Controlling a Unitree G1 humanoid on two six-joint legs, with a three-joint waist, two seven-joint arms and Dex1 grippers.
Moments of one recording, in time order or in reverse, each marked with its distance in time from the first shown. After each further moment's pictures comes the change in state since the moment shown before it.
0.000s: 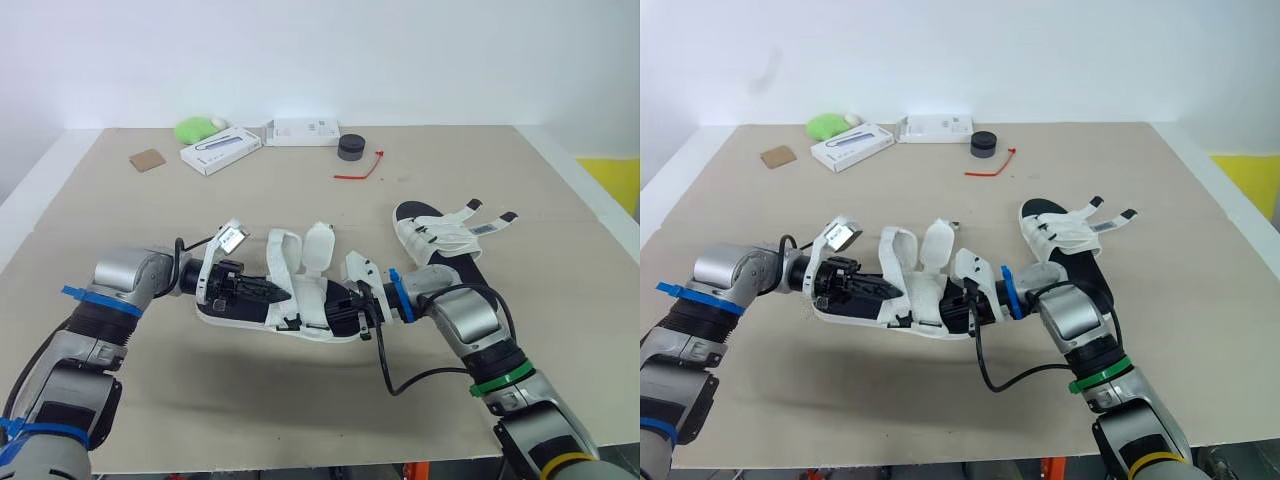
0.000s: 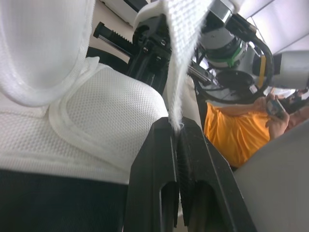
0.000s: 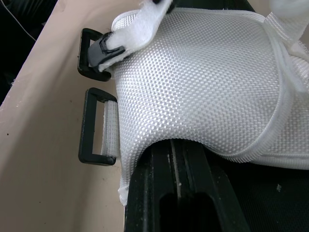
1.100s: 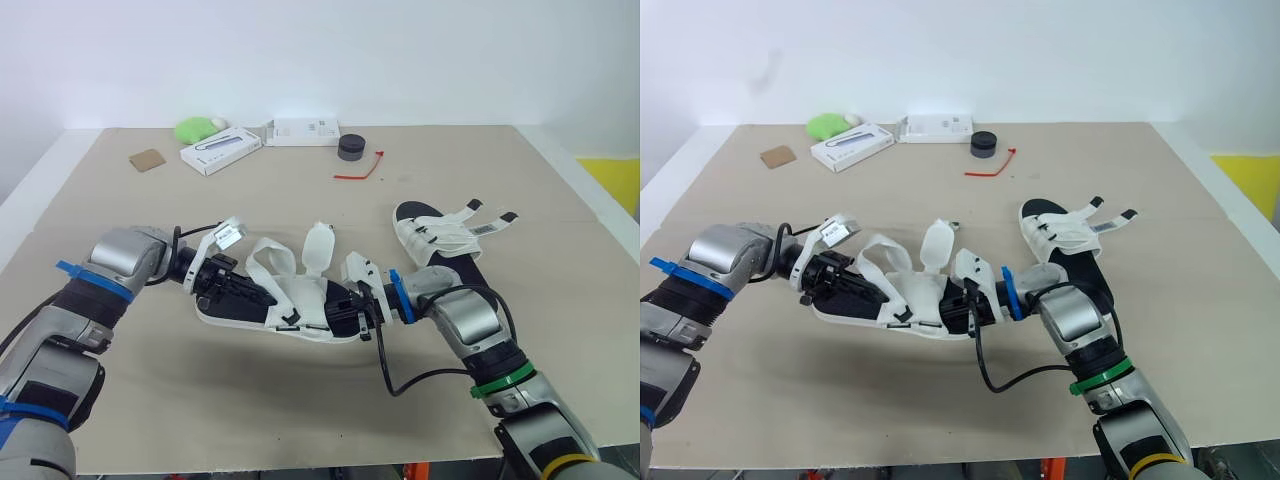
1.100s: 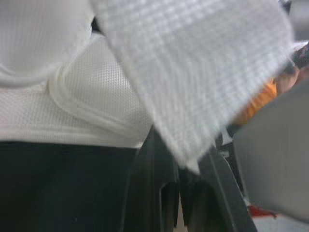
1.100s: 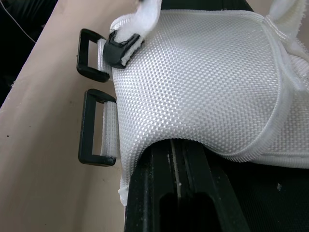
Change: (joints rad) left arm -0.134 0.101 -0.238 0.091 0.008 -0.152 -0.113; right arm 0.007 -0.003 0.000 -0.010 0.009 0.008 -0.012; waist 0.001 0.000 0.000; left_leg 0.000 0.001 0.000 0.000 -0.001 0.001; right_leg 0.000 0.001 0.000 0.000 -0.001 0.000
